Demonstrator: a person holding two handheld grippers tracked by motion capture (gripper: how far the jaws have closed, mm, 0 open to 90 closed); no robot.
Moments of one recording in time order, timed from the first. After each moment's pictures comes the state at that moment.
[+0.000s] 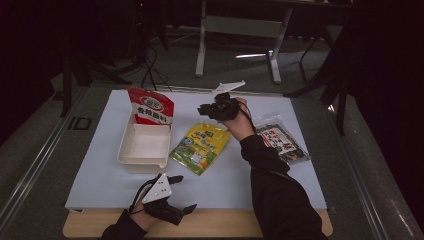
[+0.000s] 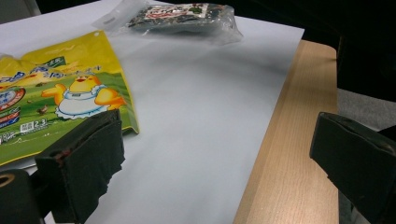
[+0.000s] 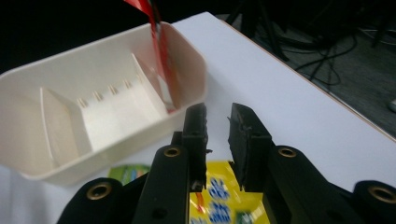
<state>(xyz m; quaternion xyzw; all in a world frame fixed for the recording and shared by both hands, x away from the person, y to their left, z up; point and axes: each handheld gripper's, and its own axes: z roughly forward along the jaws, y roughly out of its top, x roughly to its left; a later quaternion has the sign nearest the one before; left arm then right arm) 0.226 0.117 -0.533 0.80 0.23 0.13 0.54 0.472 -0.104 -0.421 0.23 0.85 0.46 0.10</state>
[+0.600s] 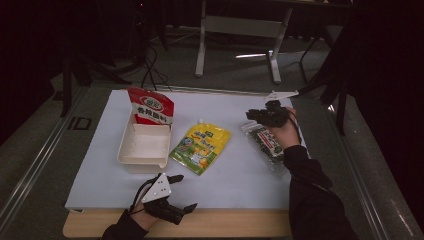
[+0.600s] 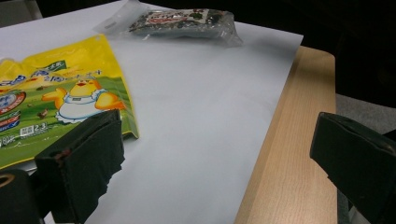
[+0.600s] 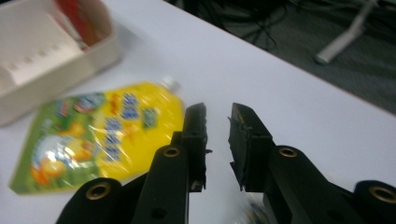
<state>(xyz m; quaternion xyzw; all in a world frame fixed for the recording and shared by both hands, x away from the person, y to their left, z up) 0.227 0.116 -0.533 0.80 0.23 0.13 0.55 0.469 -0.251 -0.435 0.33 0.83 0.43 0.14</state>
